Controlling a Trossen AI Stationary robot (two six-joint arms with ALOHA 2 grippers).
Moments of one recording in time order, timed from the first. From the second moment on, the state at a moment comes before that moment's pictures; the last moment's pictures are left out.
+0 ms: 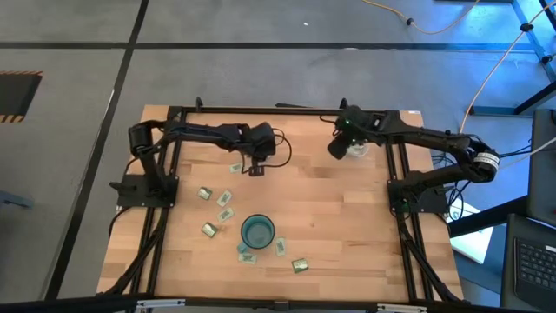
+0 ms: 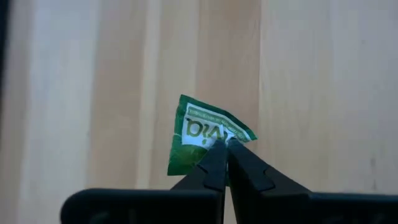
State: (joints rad) left arm 0.34 1.78 1.12 -0.41 -0.03 0.33; right arm -0.54 1.29 0.85 -0.55 0.12 0.15
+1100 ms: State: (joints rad) left arm 0.08 1.73 1.12 0.14 -0.20 0.25; right arm -0.28 1.29 0.85 -0.12 -0.25 0.29
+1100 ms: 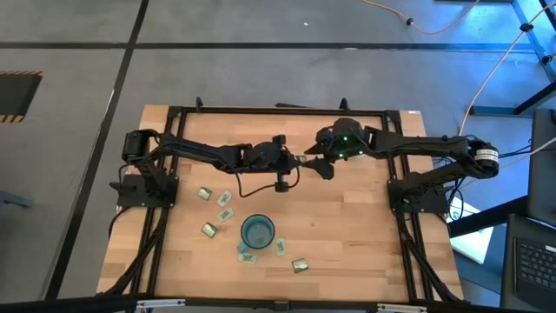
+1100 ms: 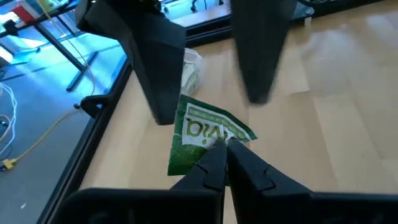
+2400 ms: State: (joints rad) left arm 0.05 1.73 1.12 0.15 -0.28 0.34; right arm -0.27 1.29 0.85 -0.15 -0.23 0.28
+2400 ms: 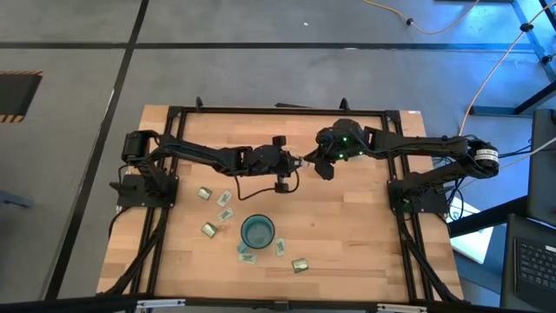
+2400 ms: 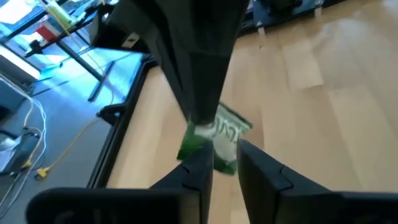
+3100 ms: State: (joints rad) left arm 0.14 1.55 1.12 -0.69 -0.23 0.06; right arm -0.60 1.13 0.83 -0.74 0.07 0.20
